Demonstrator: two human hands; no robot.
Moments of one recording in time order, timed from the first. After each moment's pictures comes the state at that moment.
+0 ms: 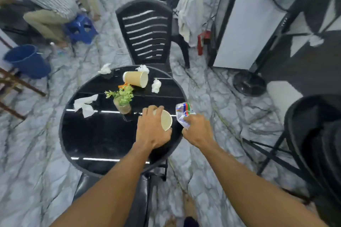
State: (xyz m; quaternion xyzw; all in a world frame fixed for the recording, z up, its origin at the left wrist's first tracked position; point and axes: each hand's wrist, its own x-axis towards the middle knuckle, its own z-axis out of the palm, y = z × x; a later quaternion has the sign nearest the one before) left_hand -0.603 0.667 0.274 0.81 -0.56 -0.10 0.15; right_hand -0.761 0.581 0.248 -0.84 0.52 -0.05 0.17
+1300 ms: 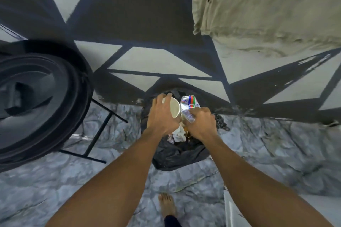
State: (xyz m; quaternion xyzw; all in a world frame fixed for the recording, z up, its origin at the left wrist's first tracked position) left_hand -1.501 0.914 0.209 0.19 -0.94 -0.28 -0.01; right_hand -1.556 1.065 0.194 -0.19 0.96 -0.17 0.10
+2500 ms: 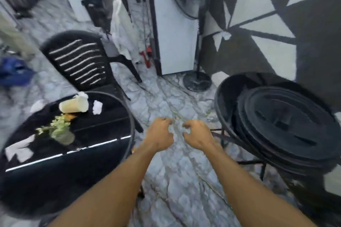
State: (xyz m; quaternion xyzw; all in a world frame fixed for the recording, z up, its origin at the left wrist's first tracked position) left_hand -0.841 0.612 0.302 0.63 -0.73 -0.22 0.12; right_hand -1.007 0.615 0.321 -0.70 0.66 -0.09 0.28
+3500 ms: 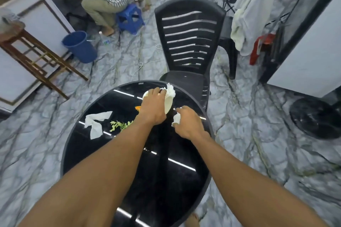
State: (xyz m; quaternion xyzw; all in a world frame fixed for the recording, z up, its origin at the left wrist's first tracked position) left_hand -0.451 0.444 0.259 0.87 -0.48 -0.11 0.00; right_hand -0.587 0.377 0.217 -0.88 0.36 0.01 0.30
